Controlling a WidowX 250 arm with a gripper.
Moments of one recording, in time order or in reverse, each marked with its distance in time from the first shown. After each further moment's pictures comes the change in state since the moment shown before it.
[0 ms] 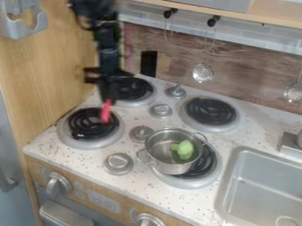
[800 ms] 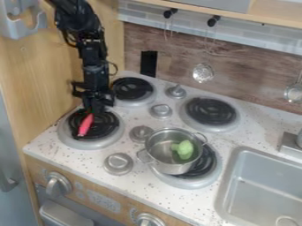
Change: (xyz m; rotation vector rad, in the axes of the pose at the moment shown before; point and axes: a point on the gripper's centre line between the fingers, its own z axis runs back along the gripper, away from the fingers) arm -0.007 0.006 -0.025 -0.020 0.077 -0.251
